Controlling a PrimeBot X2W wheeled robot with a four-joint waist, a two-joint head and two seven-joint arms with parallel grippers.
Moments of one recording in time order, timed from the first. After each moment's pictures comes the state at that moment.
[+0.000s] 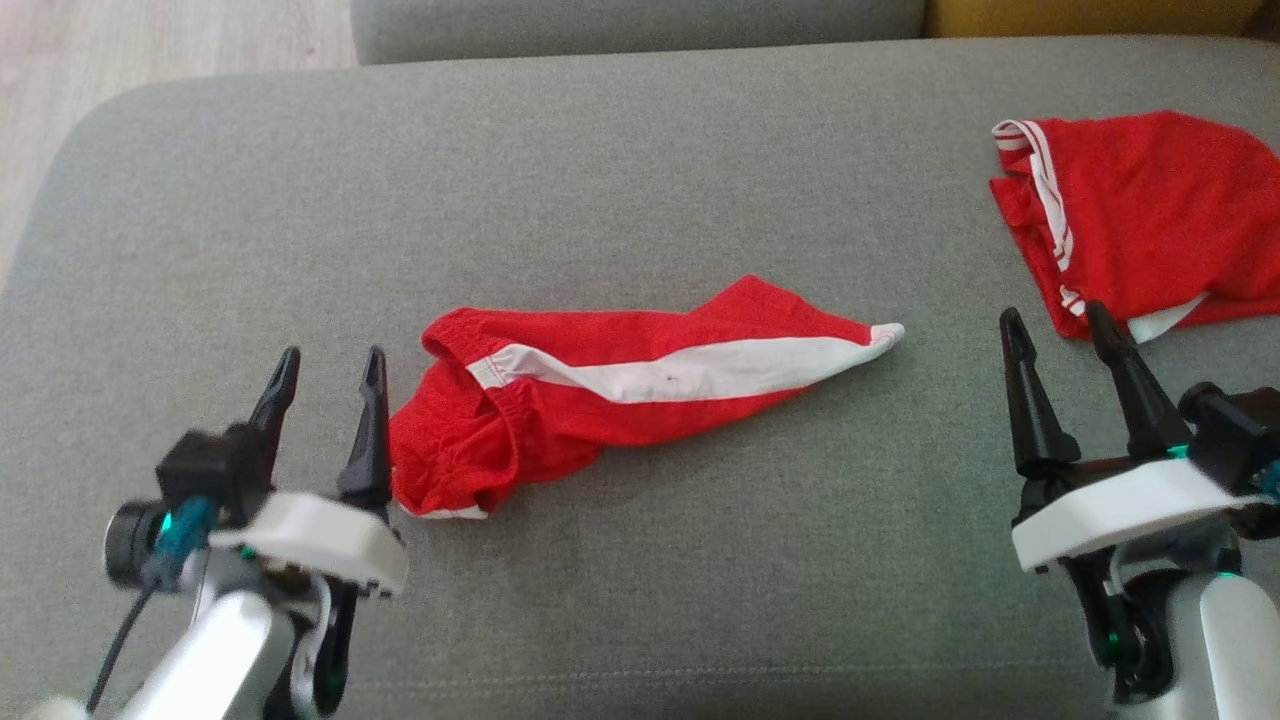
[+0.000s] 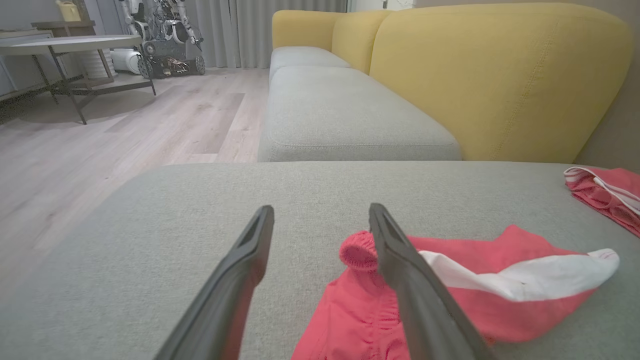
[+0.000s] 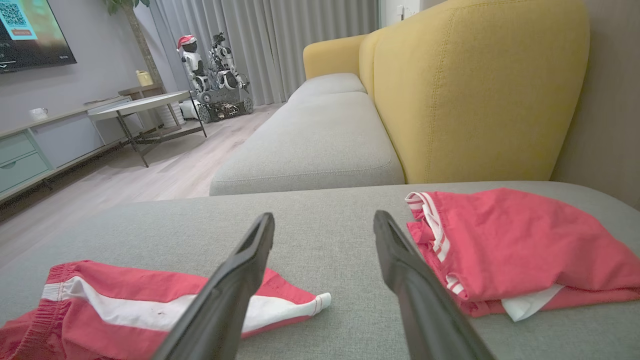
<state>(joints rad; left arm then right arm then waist) -0.19 0.42 -0.54 0.07 -0.56 0.35 -0.23 -0.05 -0.07 0.00 -0.10 0.22 0.13 0.12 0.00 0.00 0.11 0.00</state>
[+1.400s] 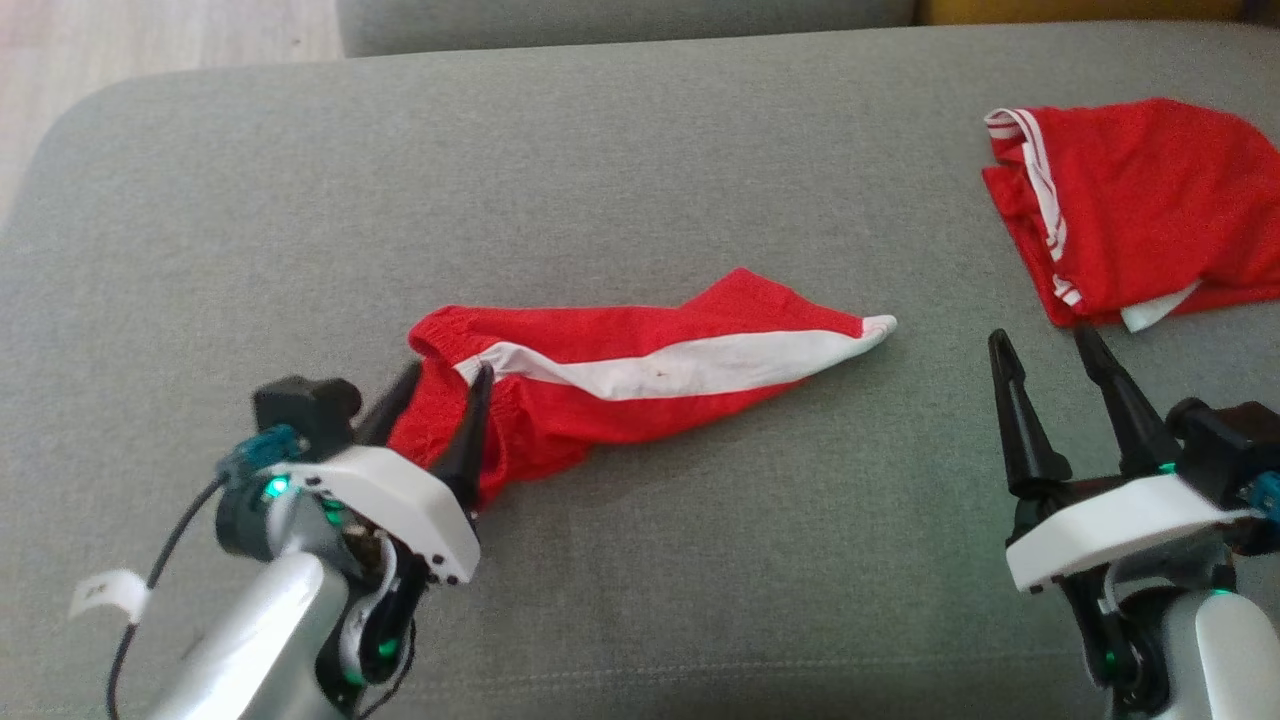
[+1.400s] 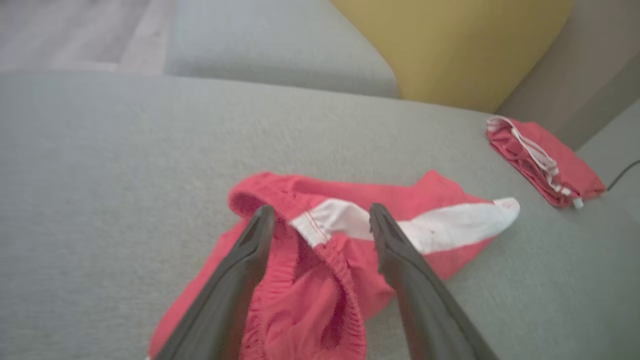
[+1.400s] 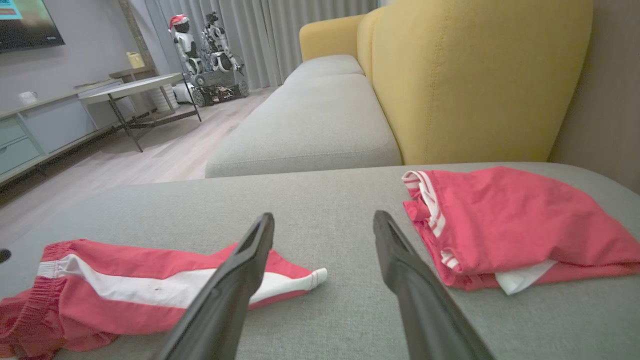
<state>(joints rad) -0.28 0.37 -0.62 0.10 -0.70 0.25 -0.03 -0.01 -0.07 0.01 -0.12 0.21 0.13 0.15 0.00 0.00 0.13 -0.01</state>
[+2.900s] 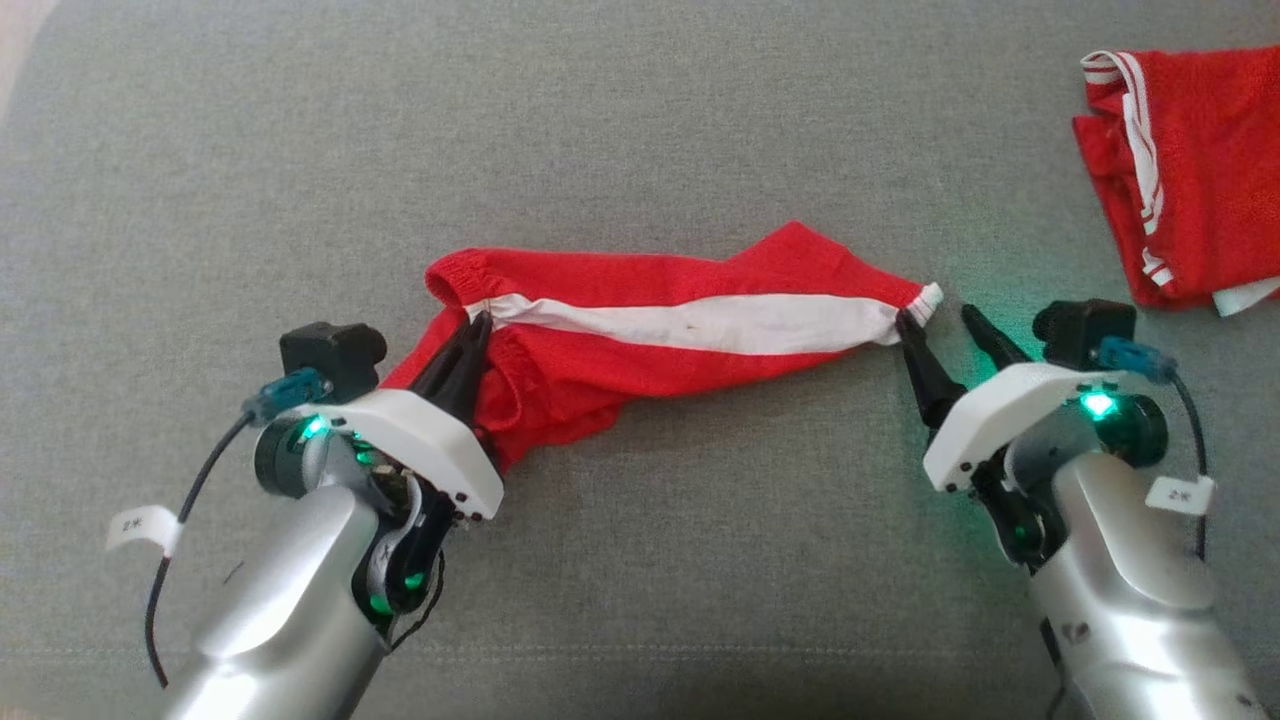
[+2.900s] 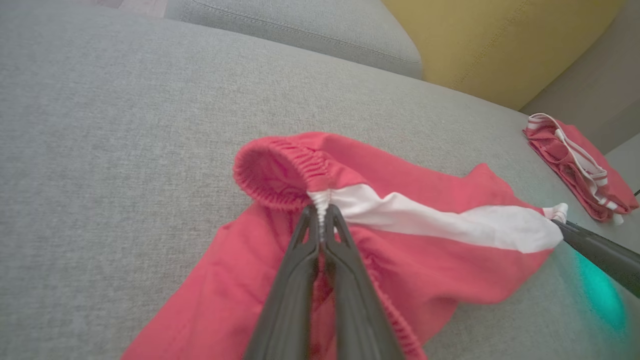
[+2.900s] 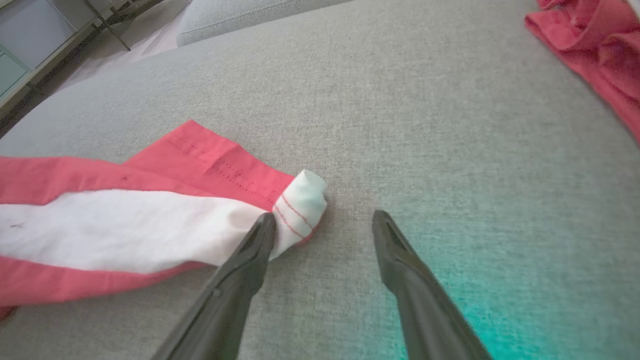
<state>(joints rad) -0.44 0.25 -0.64 0.39 -0.76 0.11 -0.11 -0.44 -0.11 0.18 0.64 0.34 0.13 0.08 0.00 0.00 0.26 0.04</state>
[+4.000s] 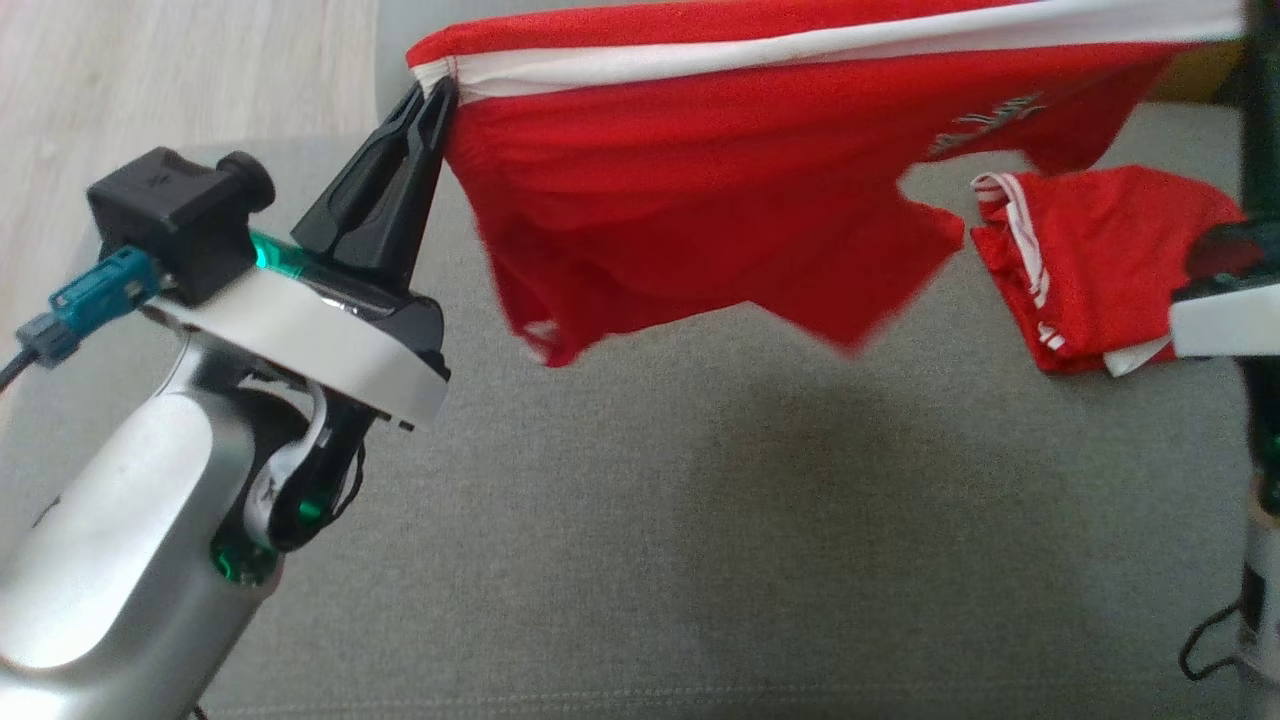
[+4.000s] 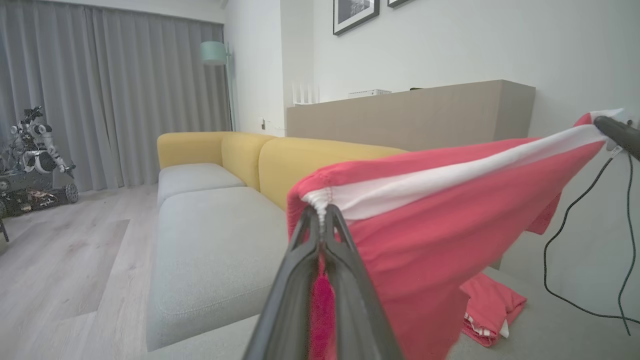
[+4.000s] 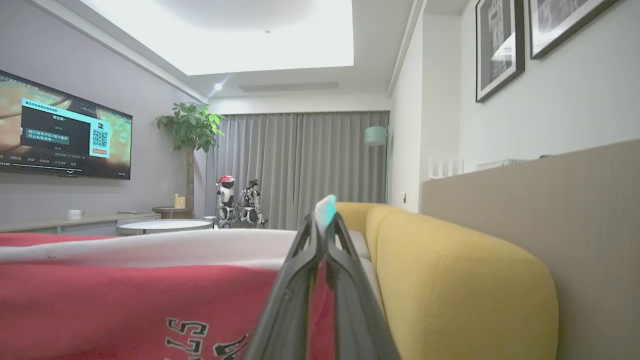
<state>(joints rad) -0.54 0.48 -0.59 -0.22 -0.67 0.21 0.03 -0.37 -0.19 -0.05 -0.28 0.29 0.13 0.20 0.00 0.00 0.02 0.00</state>
